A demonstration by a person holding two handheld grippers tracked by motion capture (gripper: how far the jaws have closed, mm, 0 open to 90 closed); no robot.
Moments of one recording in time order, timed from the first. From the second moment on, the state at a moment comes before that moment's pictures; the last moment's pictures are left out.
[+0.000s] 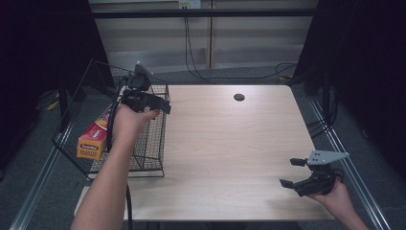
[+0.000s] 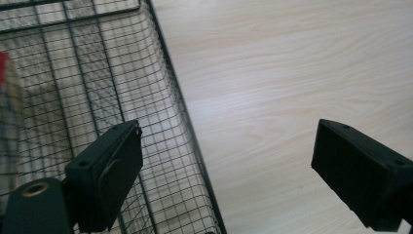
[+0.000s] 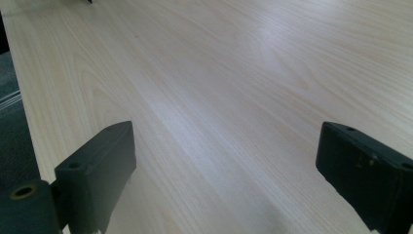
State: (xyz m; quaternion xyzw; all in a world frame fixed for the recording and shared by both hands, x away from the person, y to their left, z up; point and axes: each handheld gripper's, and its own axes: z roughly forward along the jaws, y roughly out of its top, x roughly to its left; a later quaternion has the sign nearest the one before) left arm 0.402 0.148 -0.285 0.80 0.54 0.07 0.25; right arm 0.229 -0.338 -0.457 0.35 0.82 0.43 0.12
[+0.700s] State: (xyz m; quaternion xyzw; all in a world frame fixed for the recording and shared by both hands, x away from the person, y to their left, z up) left arm 0.389 0.121 -0.316 0.82 0.49 0.04 0.29; right arm 0.229 -0.337 -0.457 0.35 0.82 0.43 0.12
